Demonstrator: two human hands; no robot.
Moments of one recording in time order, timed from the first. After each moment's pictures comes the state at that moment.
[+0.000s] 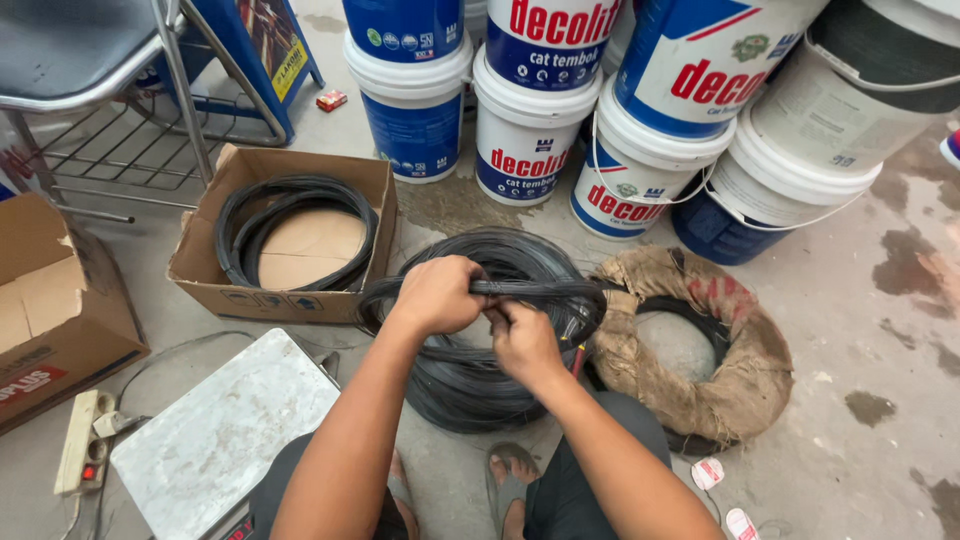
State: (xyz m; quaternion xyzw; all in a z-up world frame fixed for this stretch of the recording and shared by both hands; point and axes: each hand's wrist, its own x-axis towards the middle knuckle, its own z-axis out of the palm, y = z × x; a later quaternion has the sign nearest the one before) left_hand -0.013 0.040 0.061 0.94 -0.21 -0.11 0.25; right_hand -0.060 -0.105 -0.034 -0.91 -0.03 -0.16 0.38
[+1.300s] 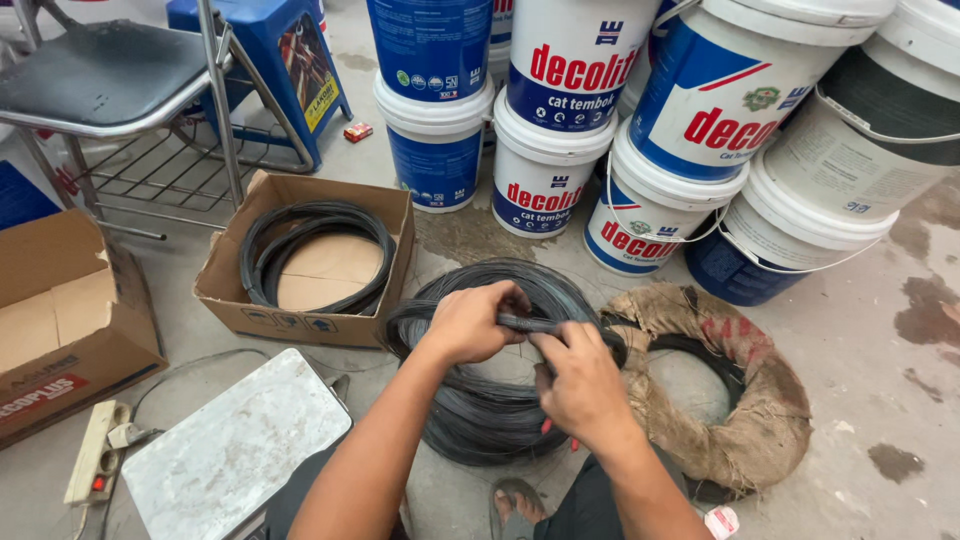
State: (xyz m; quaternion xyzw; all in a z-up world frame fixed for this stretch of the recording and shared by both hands) left_hand -0.017 0.028 0.069 0.90 -0.24 -0.11 0.36; right_hand -0.095 -0.138 0.034 -0.94 -0.18 -0.25 0.10
